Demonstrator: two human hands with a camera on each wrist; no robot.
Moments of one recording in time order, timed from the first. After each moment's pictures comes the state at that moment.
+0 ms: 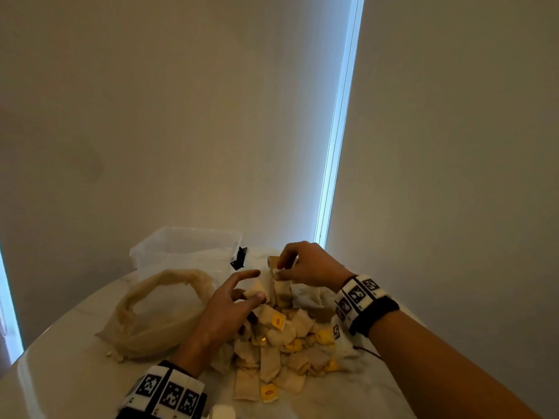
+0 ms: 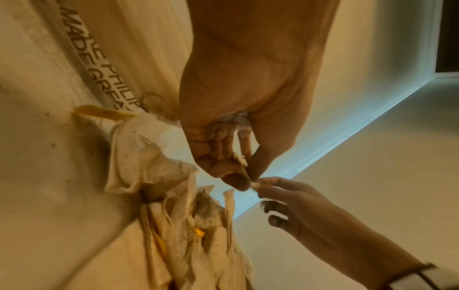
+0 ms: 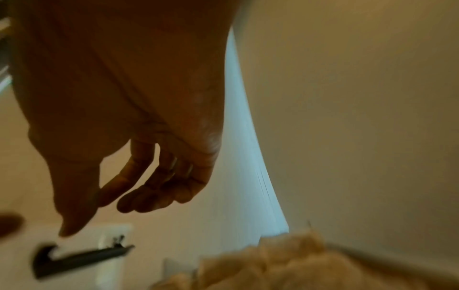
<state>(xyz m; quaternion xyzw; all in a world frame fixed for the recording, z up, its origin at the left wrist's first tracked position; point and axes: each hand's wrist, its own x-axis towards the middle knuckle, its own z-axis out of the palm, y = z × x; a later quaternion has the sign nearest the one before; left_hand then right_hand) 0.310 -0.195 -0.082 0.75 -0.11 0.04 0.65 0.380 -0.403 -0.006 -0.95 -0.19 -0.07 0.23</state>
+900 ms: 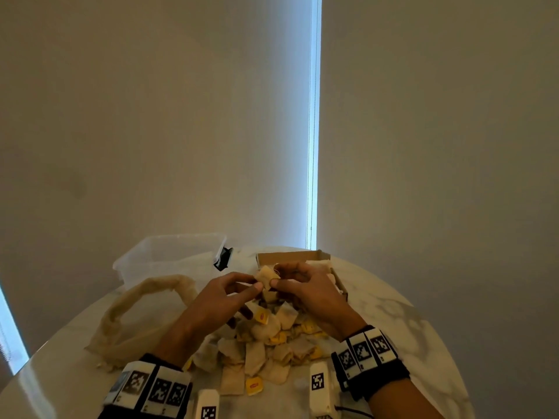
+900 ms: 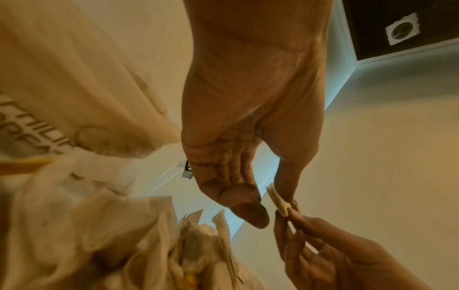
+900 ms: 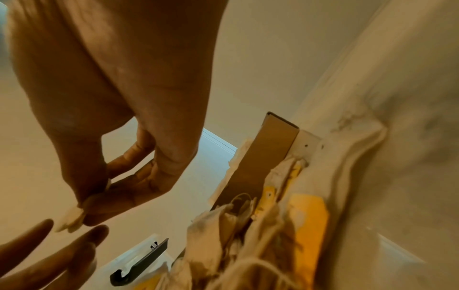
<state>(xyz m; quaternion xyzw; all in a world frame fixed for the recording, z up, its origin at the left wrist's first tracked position) 0.301 -0.213 -0.054 0.81 -0.14 0.01 0.57 0.313 -0.433 -0.067 -0.67 -0.13 -0.02 0.73</state>
